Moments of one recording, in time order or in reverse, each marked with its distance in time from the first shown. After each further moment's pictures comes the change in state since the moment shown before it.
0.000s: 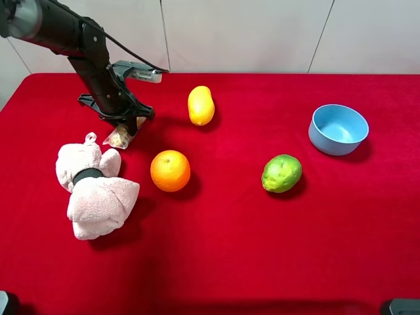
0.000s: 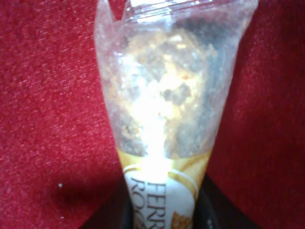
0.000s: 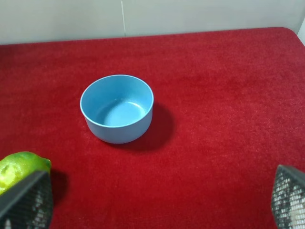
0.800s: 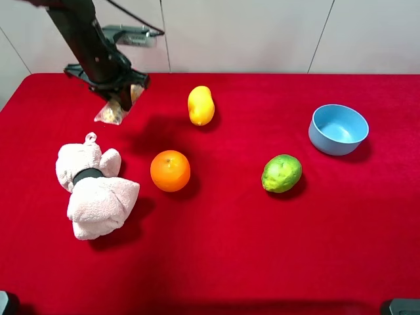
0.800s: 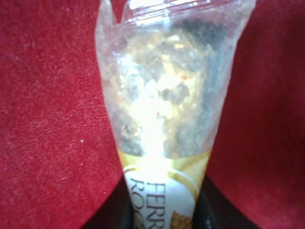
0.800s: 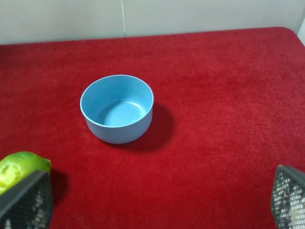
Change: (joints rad) left arm 0.000 -0.112 -0.133 -0.004 0.244 -0.042; right arm 0.000 0.000 0.000 0.000 0.001 0.000
